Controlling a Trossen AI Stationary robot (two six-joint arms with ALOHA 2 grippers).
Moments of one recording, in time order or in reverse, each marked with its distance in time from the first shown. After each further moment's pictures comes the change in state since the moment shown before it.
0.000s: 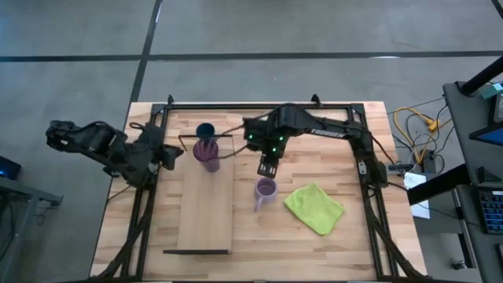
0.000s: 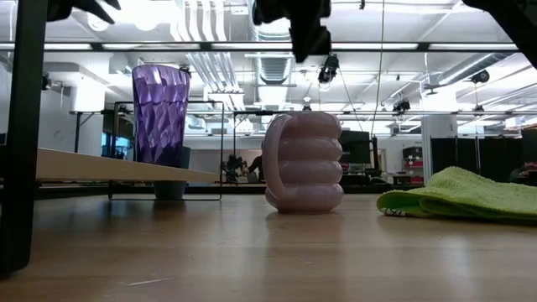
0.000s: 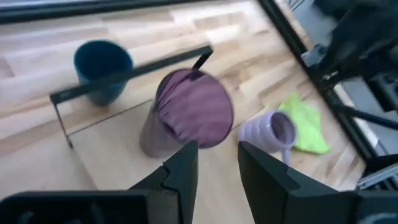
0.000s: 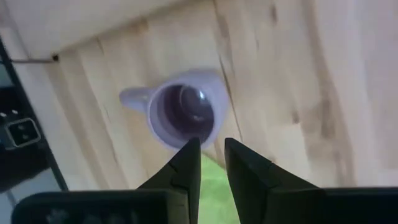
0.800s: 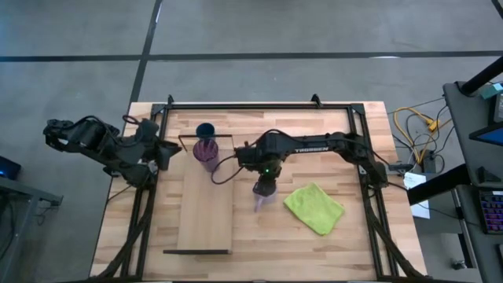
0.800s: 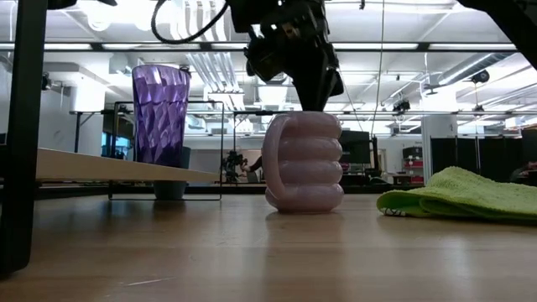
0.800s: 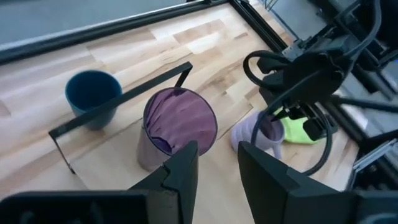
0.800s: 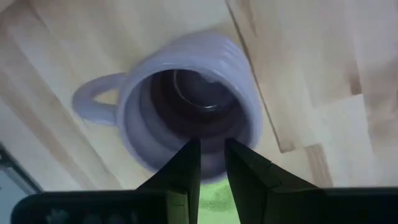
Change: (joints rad) left arm 0.000 0.000 0.075 -0.006 0.000 0.183; right arm 0.072 0.062 -0.259 0.154 0.008 0.187
